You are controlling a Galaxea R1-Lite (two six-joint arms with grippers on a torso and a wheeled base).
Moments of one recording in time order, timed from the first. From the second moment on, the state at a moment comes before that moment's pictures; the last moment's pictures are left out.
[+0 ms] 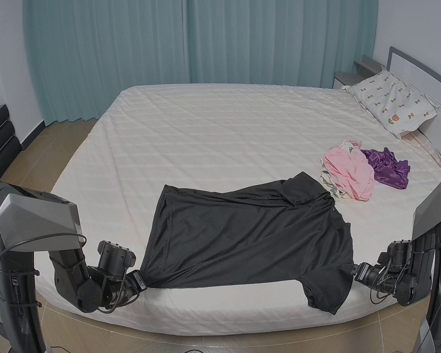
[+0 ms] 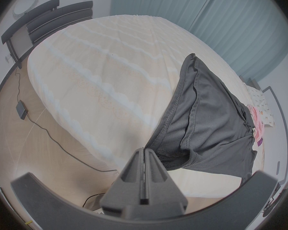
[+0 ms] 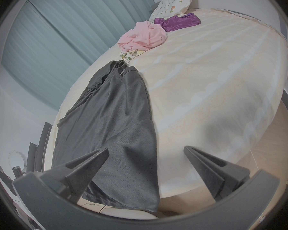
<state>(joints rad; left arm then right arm) -0.32 2.26 -0.43 -0.89 0.17 -0.82 -0.08 2.48 -0.20 -1.55 0.20 0.50</state>
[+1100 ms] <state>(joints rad) -0.33 2.24 -0.35 -0.92 0.14 -0.75 -0.20 2.37 -0.06 -1.55 0.32 0.28</state>
